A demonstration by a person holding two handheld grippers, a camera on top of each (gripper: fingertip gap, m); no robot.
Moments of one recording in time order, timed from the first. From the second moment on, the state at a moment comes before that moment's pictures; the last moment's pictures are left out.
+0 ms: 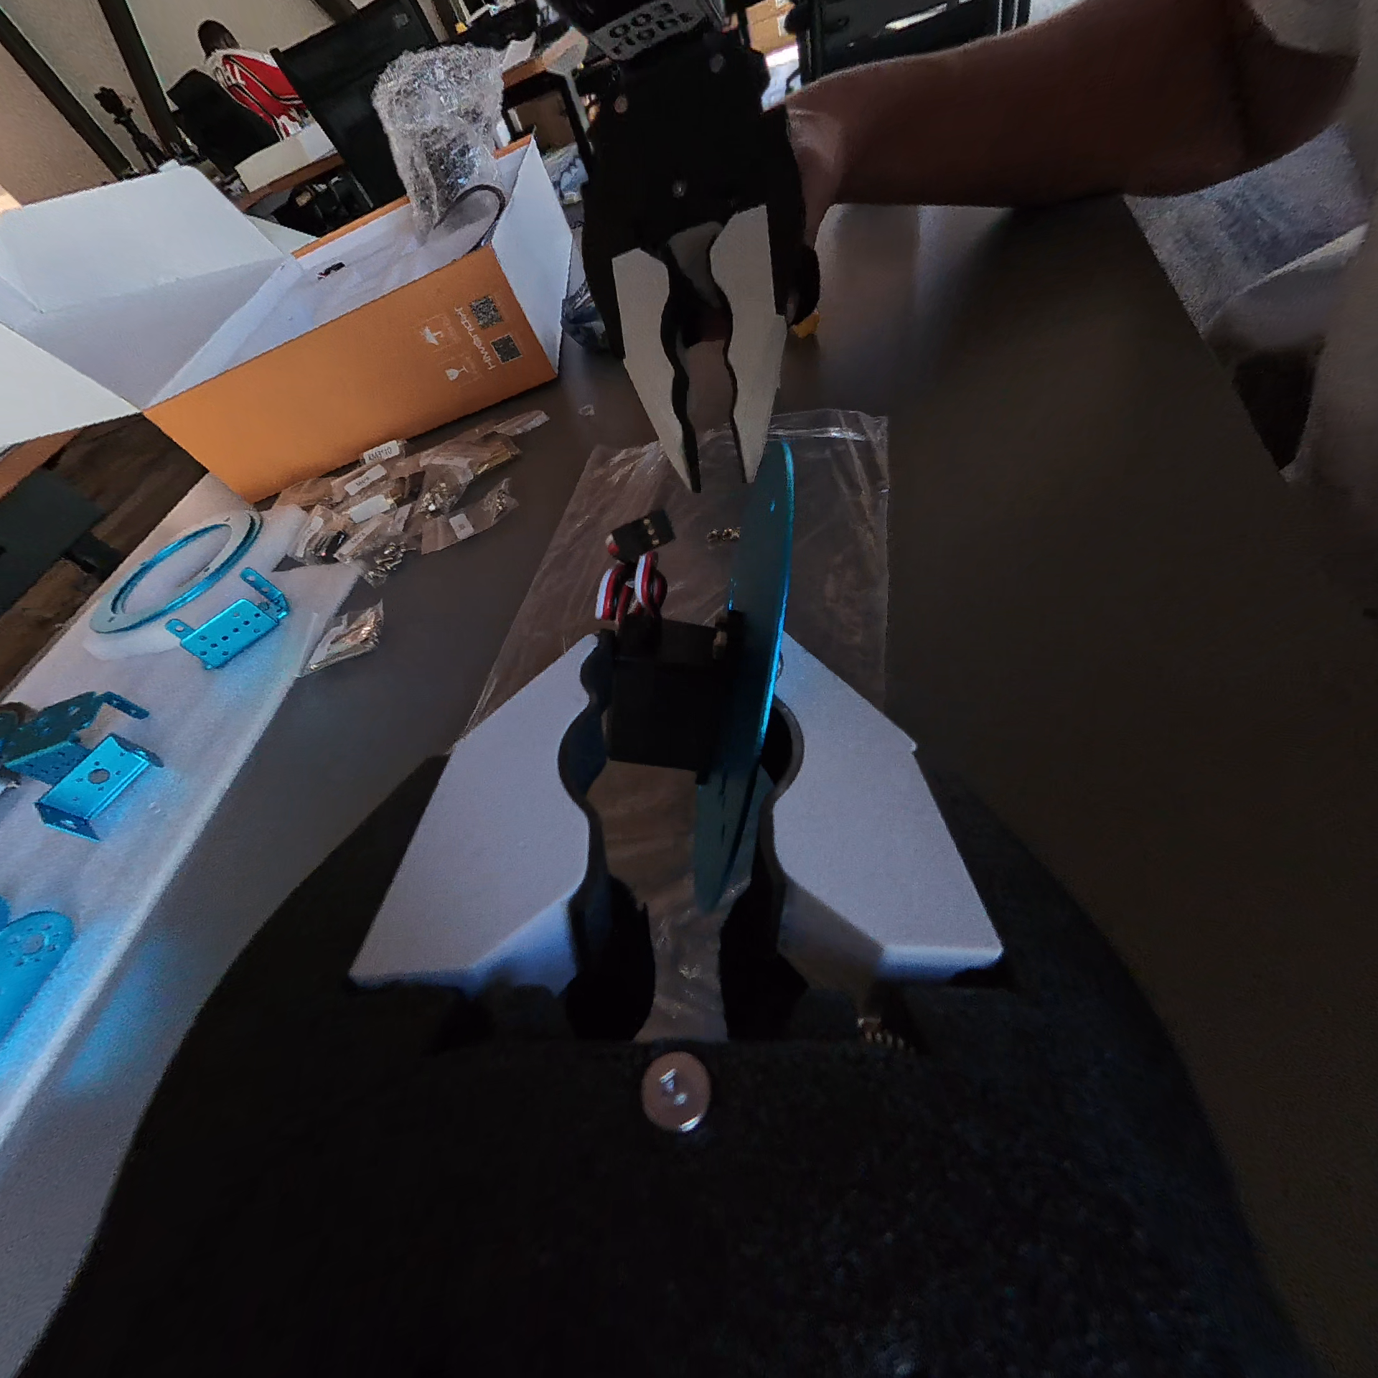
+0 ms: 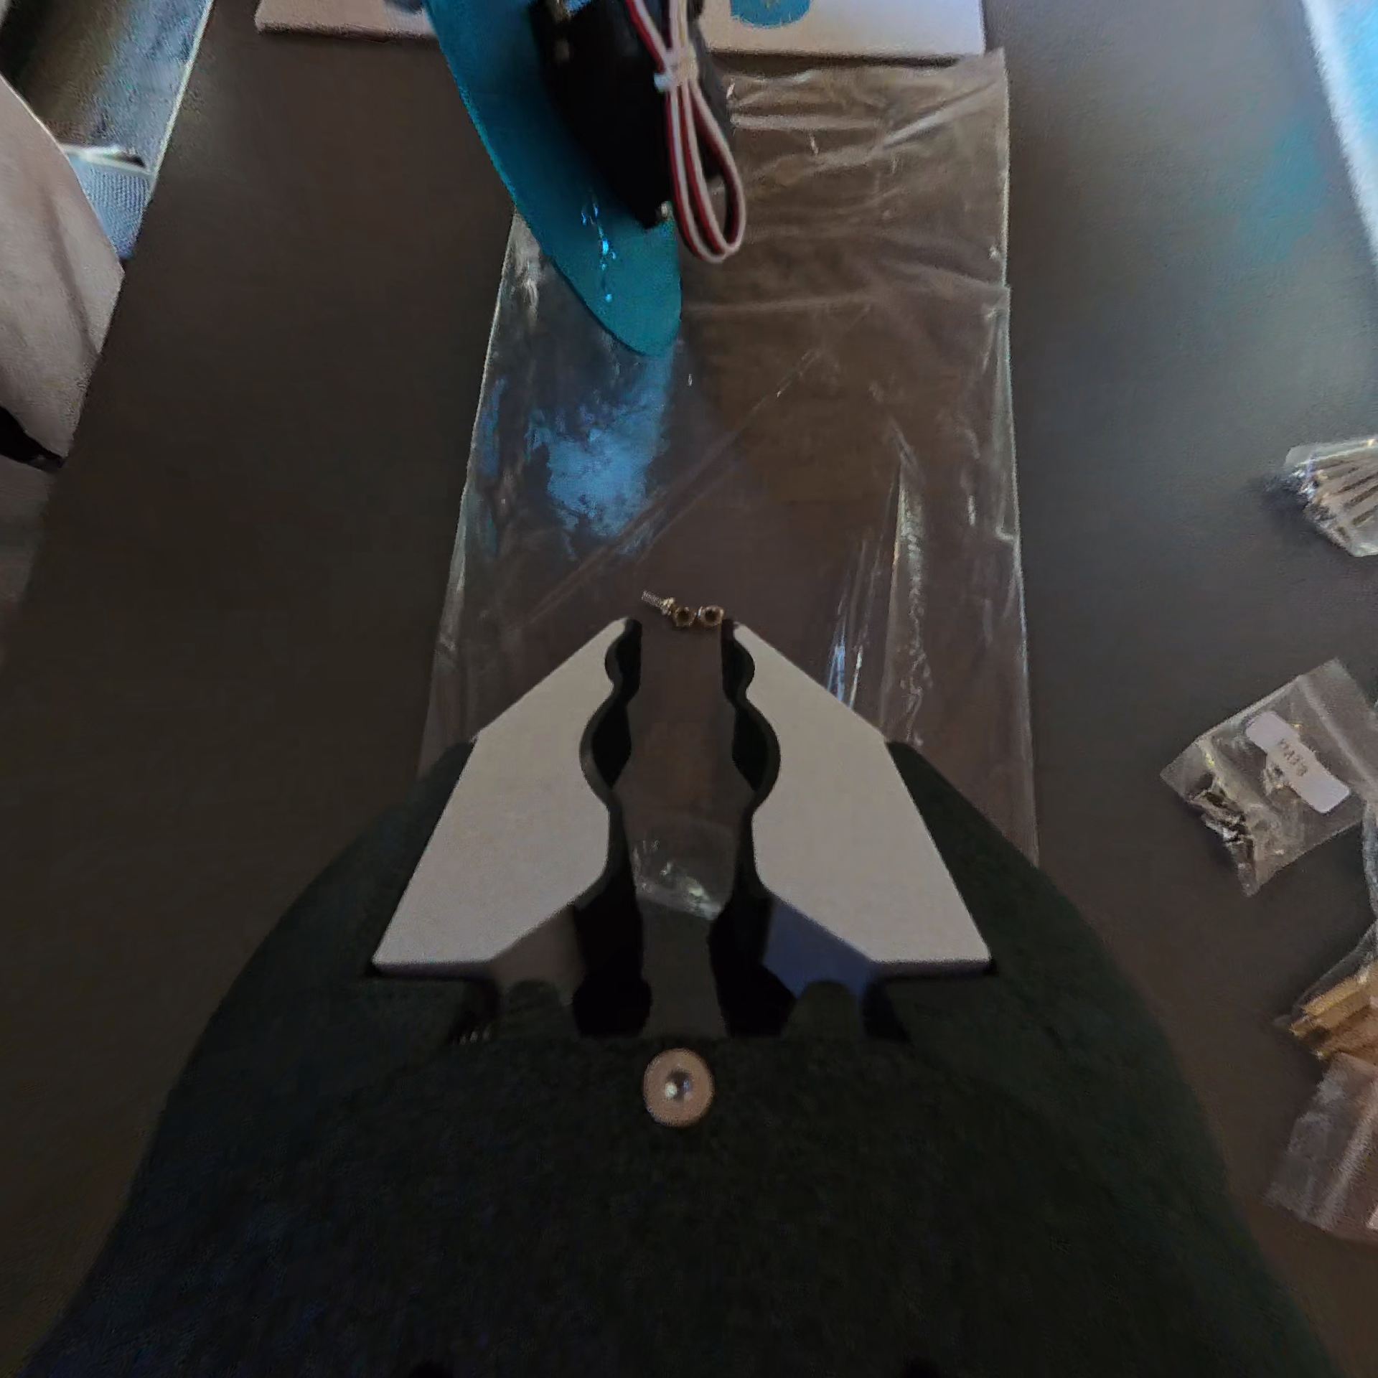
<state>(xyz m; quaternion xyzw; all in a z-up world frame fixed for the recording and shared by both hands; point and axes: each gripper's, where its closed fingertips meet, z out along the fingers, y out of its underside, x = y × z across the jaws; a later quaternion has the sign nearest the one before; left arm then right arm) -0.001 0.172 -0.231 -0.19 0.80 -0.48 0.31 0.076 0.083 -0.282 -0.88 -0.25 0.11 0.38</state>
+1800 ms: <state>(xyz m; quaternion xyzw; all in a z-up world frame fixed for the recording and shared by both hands) -0.008 0.155 -0.237 -0.14 0.81 -0.42 0.38 0.095 0.106 -0.298 -0.91 -0.19 0.06 0.36</state>
